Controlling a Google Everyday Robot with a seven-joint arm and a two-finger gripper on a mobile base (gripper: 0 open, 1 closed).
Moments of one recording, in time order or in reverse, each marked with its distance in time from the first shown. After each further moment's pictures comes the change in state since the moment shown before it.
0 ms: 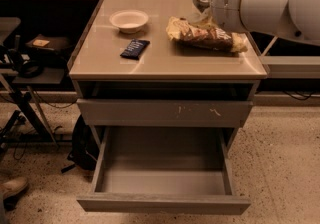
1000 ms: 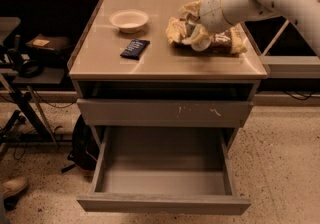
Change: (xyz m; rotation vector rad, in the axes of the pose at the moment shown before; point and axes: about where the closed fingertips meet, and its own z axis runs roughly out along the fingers) arm 0.076 0.110 0.140 -0.374 -0.217 0.281
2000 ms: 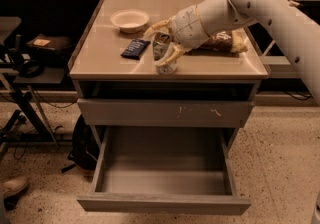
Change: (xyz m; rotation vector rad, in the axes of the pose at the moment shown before) arm -0.110 0.043 0.030 -0.194 -0.429 -0.014
